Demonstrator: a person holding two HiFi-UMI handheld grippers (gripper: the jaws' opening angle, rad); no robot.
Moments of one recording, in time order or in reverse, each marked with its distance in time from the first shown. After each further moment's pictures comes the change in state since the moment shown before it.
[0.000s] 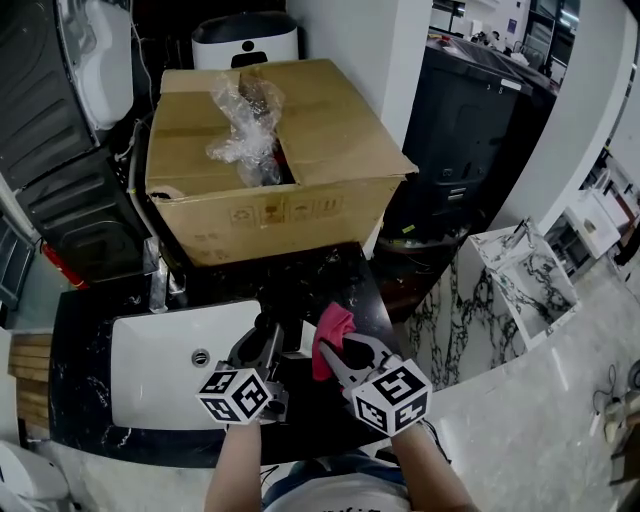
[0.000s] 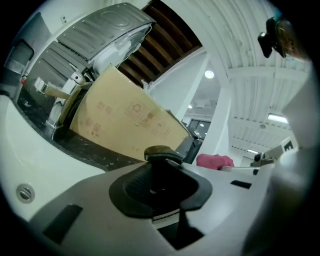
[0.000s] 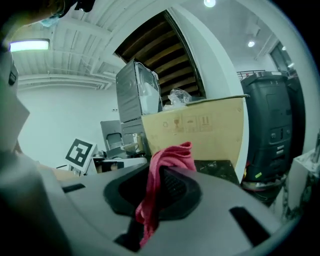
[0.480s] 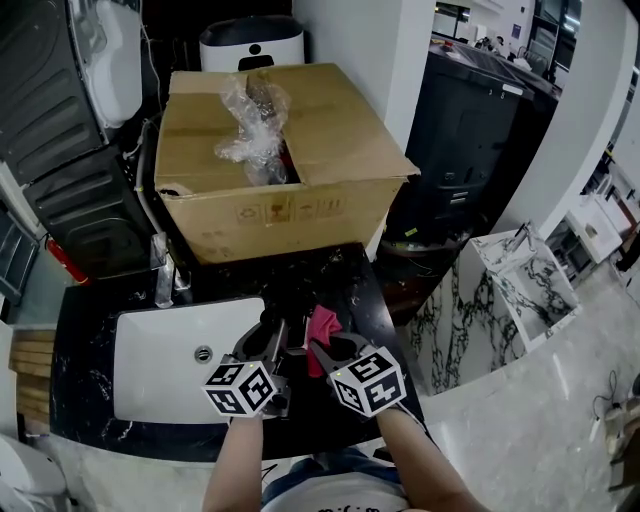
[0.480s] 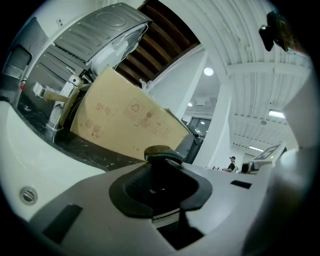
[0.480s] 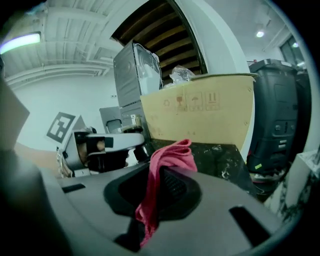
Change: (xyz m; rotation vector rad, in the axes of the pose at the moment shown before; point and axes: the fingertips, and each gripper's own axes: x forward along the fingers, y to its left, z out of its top) left arm -0.001 -0.003 -0.001 0.026 0.014 0.015; right arm 0.036 -0.001 -0.048 -0.010 0.182 0.004
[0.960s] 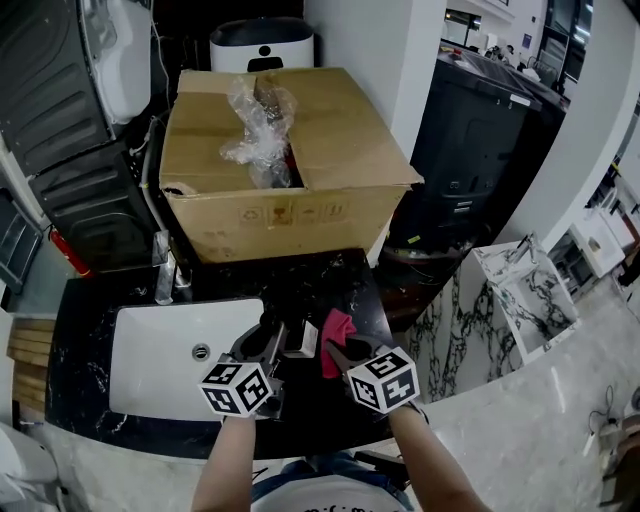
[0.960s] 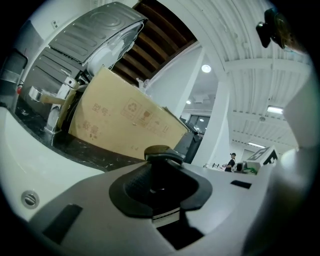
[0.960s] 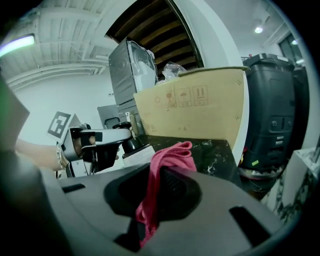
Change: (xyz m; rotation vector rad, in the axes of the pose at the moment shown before) left arm 0.001 -0.004 -0.002 0.036 0.021 -0.004; right arm -0.016 -0.034 -0.015 0.021 0.035 0.005
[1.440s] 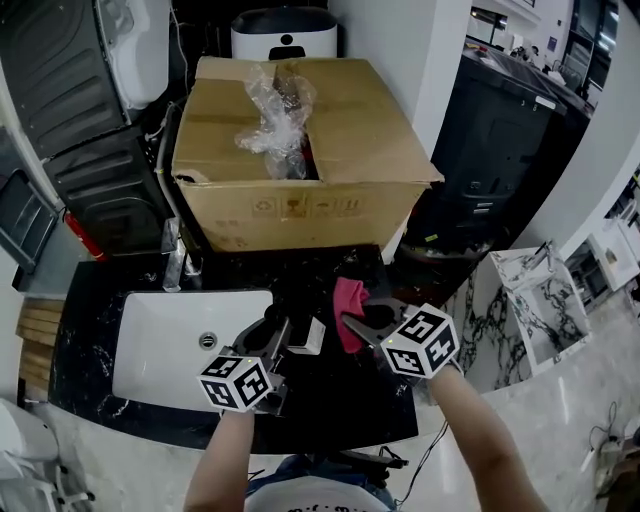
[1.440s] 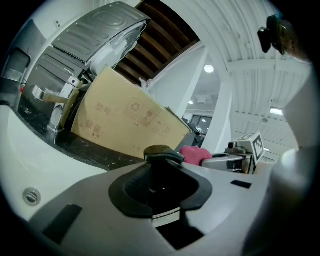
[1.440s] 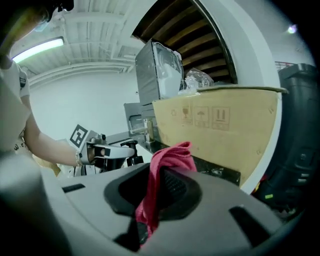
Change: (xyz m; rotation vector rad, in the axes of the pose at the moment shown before) left arm 0.000 0.003 0.001 -0.025 0.000 0.018; right arm -0.011 -0.016 0.063 -0.215 0.000 0.251
